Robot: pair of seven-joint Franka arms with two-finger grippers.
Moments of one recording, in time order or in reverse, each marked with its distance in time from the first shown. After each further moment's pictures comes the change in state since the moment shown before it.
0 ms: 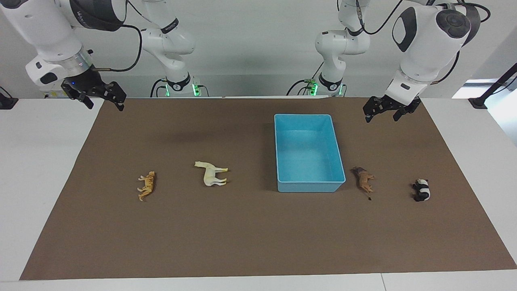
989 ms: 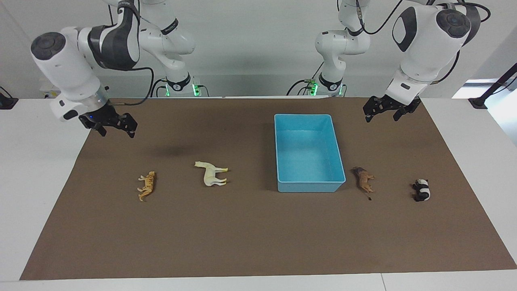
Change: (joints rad) left arm 0.000 -0.006 0.001 0.000 0.000 0.000 0.000; right arm 0.004 0.111 0.007 -0.201 0.000 0.352 0.006
